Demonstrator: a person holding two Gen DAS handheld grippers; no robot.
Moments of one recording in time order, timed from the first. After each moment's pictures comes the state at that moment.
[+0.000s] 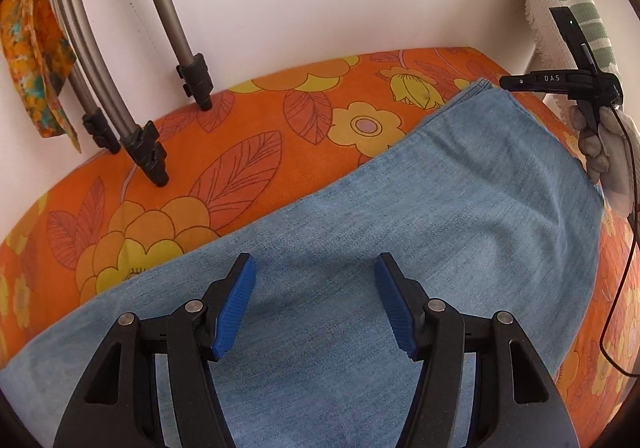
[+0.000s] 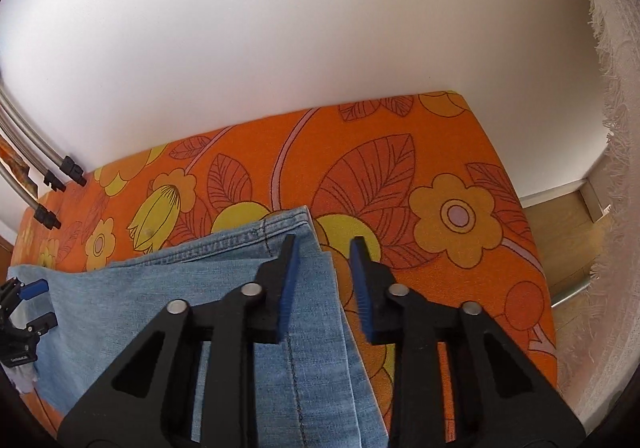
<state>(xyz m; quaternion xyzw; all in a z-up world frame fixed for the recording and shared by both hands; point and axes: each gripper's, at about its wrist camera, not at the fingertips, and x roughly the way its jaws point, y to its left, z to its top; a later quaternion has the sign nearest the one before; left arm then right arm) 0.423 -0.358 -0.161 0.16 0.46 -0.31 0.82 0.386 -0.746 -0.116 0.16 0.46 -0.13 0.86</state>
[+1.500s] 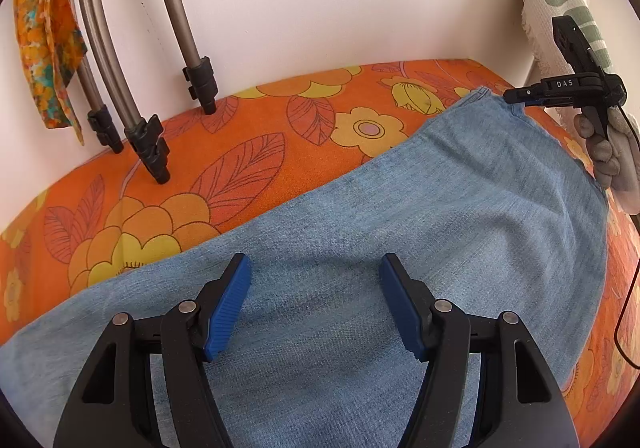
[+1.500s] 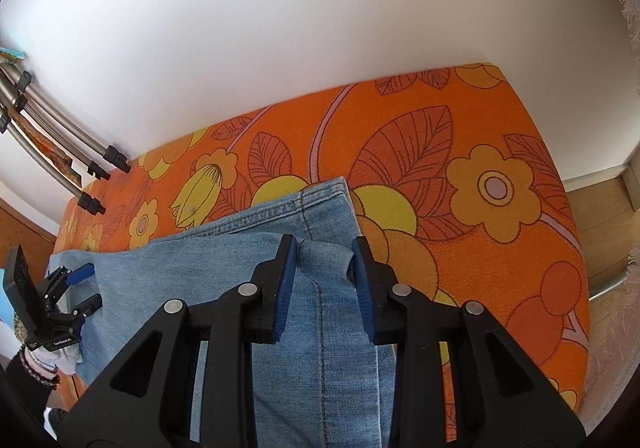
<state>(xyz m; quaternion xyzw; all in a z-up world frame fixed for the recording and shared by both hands) 0.415 -0.351 -0.167 0.15 0.42 -0.32 0.84 0.360 -0.746 -0.137 0.20 0.46 -0.04 0.86</state>
